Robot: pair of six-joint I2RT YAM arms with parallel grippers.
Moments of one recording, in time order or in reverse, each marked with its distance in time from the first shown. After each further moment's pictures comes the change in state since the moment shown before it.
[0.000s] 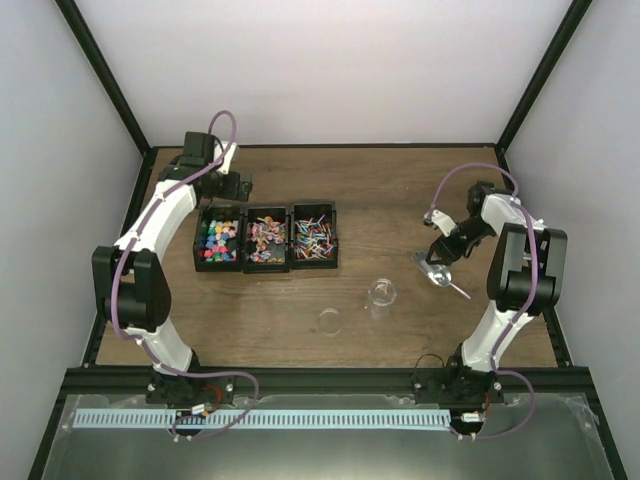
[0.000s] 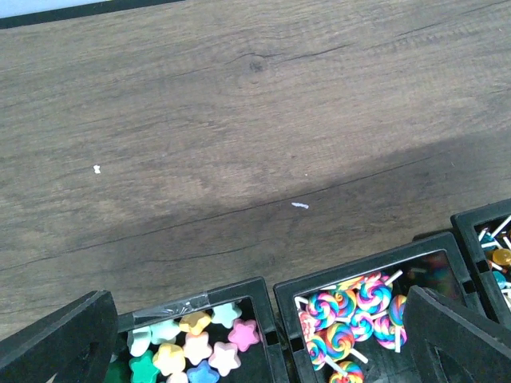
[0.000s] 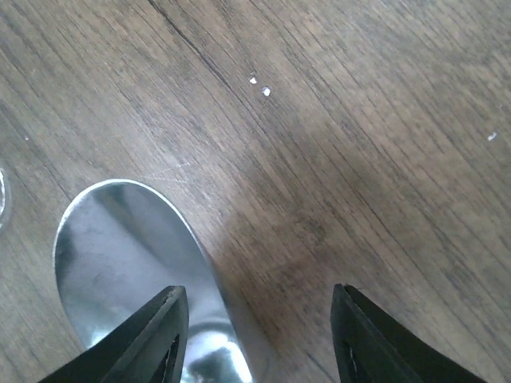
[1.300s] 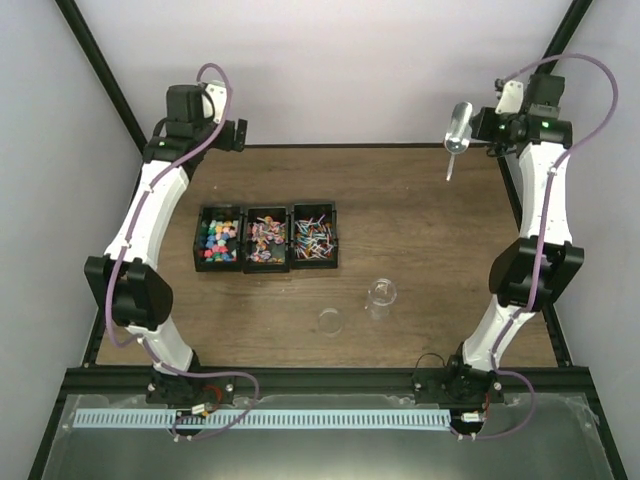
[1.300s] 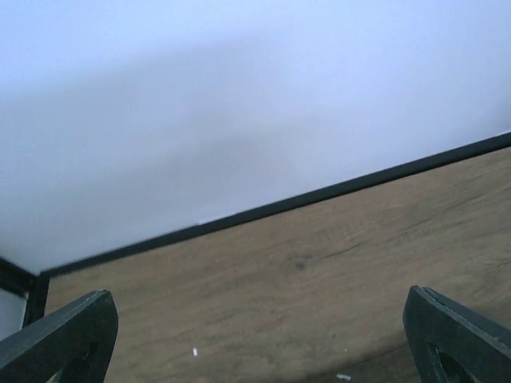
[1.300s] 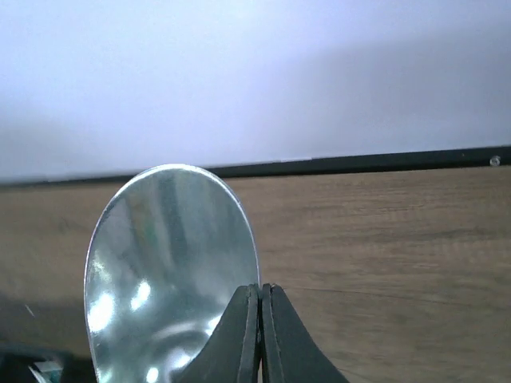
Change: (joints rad) left arm -0.014 0.016 0.331 0.068 -0.095 0.085; right arm -0.048 0.070 0.820 0.182 -0.047 0.910
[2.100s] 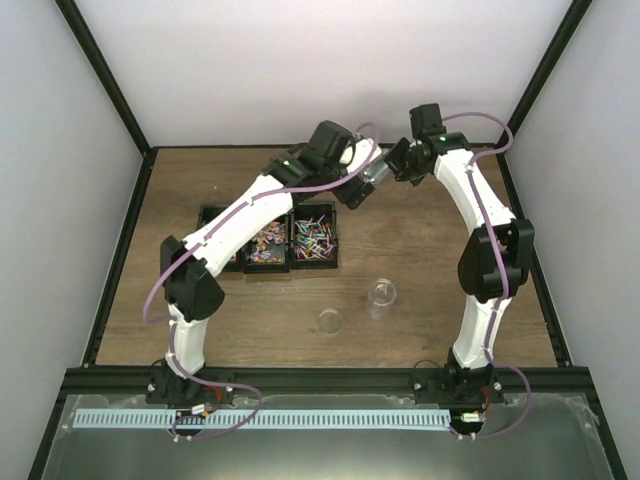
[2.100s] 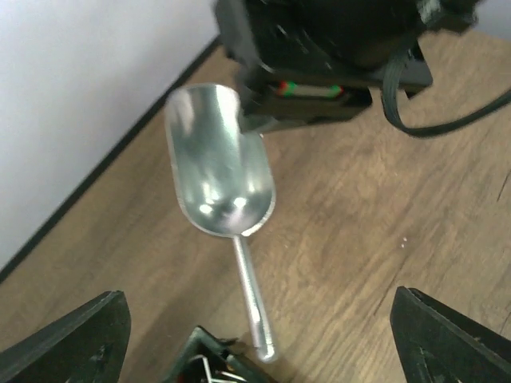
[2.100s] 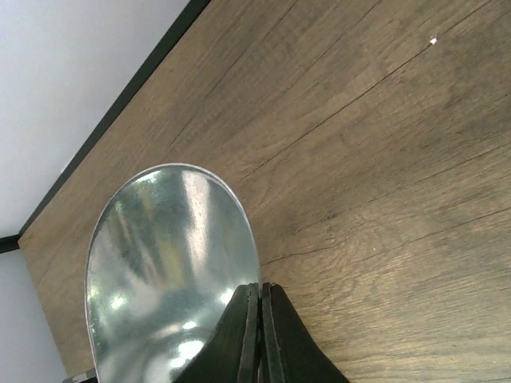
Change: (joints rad) left arm -0.583 0.245 0.275 -0.194 0.022 0.106; right arm 0.412 0.045 -0.198 0.016 0.292 0.967
